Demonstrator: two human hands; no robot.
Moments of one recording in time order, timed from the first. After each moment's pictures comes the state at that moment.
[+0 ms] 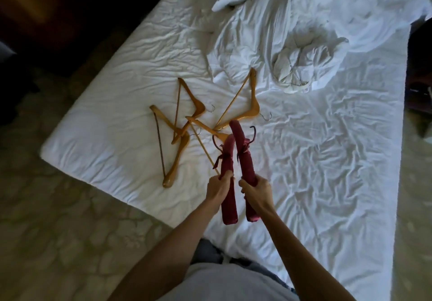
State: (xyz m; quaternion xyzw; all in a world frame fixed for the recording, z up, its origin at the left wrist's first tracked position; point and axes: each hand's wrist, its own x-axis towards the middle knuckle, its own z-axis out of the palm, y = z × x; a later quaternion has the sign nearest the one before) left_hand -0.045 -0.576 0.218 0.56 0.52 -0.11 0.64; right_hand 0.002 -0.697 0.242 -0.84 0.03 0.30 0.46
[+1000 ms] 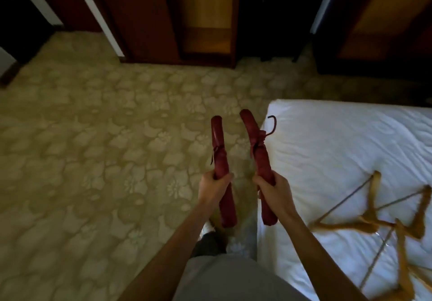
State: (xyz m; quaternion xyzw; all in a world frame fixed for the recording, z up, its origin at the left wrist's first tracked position) left_hand -0.523 -0.393 0.267 0.25 0.73 0.38 0.51; right_hand -0.350 -0.374 0.305 -0.67 -0.49 0.50 0.25
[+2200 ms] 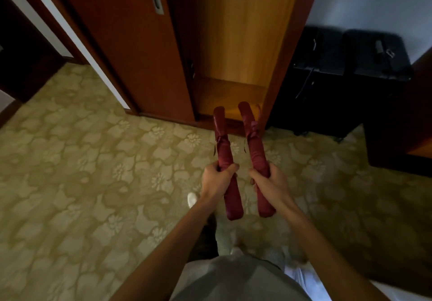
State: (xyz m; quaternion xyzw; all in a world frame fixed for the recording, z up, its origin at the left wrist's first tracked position) left_hand -0.805 0.411 0.312 0.21 0.72 0.46 0.47; right_hand -0.656 0.447 0.357 -0.59 -0.55 0.56 0.21
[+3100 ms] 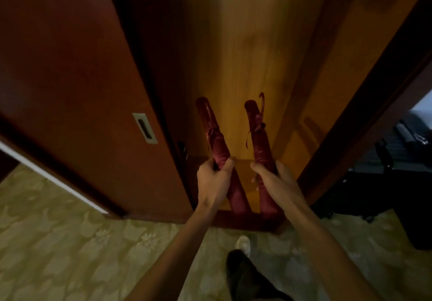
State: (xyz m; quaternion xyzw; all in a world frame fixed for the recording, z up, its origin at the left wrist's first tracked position) left_hand -1.107 0.905 0.426 0.35 0.64 0.54 0.42; right_hand -0.960 0.924 0.455 -0.59 -0.52 0.53 0.31
